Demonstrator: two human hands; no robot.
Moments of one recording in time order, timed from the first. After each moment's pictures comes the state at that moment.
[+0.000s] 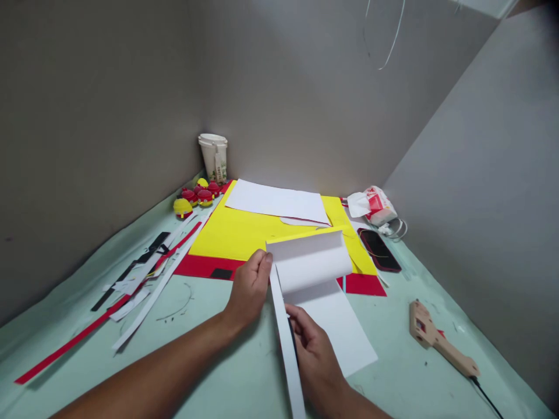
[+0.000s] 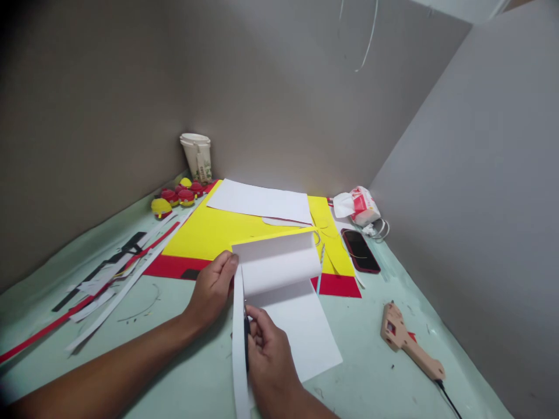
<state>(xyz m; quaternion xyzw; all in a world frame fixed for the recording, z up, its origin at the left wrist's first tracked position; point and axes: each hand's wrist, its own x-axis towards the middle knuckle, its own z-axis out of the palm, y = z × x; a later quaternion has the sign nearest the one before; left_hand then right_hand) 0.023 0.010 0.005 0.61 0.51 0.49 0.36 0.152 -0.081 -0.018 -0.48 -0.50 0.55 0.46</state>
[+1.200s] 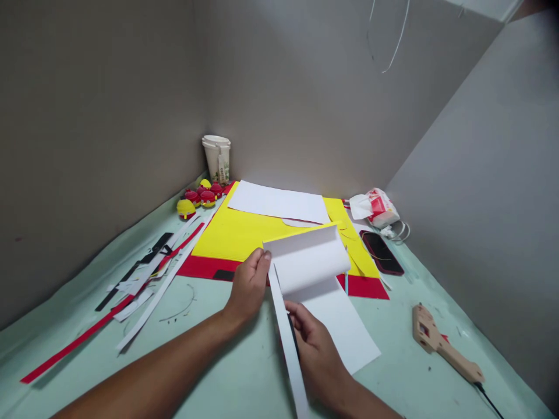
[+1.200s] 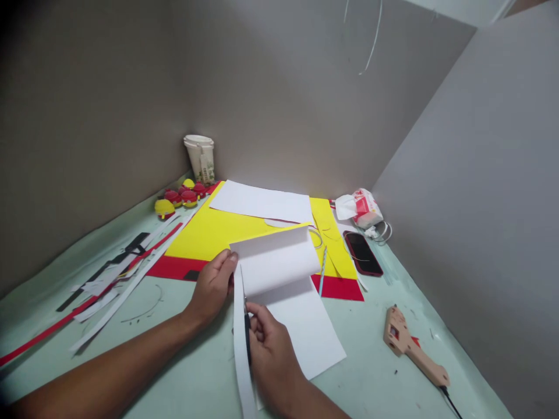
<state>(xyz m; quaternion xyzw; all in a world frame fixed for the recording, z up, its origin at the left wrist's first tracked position) 0.018 0.019 0.000 0.57 0.50 0.52 0.40 0.155 -0.071 -0.011 -0.49 -0.51 0.57 0.42</state>
